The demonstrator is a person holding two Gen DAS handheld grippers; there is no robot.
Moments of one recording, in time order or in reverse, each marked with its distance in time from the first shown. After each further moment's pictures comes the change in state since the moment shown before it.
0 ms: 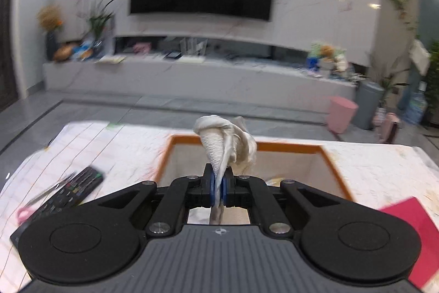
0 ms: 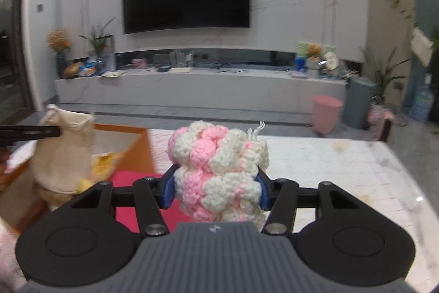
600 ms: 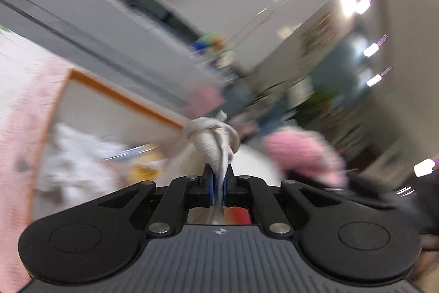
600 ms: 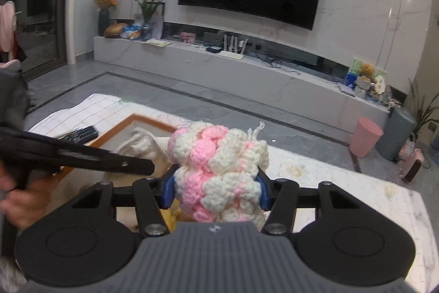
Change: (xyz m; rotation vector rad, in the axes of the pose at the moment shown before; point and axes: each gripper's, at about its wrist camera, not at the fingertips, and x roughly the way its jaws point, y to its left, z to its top) left arm 0.015 0.080 -0.005 -0.378 0.124 -0.819; right arm 0.068 0.146 0.068 -0.240 0.079 0.072
